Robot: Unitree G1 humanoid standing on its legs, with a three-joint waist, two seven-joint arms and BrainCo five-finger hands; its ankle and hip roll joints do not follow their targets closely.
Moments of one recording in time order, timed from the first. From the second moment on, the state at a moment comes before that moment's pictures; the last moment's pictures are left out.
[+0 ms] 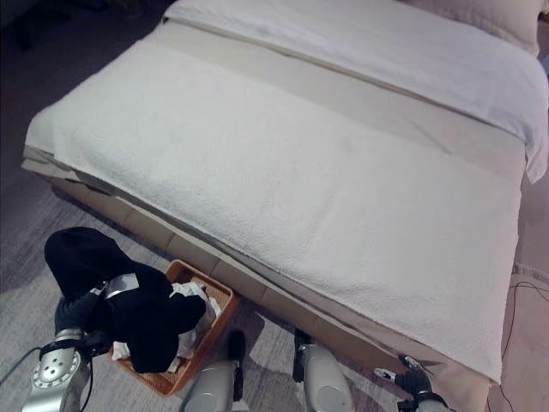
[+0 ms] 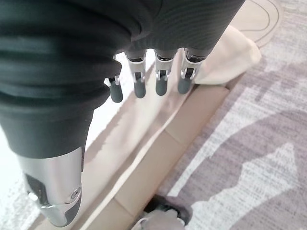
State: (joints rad) left arm 0.18 0.48 0.22 0.34 -0.17 -0.18 0.21; right arm 0.12 -0.36 -0.02 0.91 0.03 -0.11 -0.05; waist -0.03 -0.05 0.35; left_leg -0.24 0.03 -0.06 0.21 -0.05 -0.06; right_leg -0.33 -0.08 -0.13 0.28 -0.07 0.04
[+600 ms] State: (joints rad) left arm -0.13 0.64 0.10 0.62 -0.01 -0.15 0.46; right arm 0.01 -0.37 0.09 0.83 0.12 -0.16 -0.17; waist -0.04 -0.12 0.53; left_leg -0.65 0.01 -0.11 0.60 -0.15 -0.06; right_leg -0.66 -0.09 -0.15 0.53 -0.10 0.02
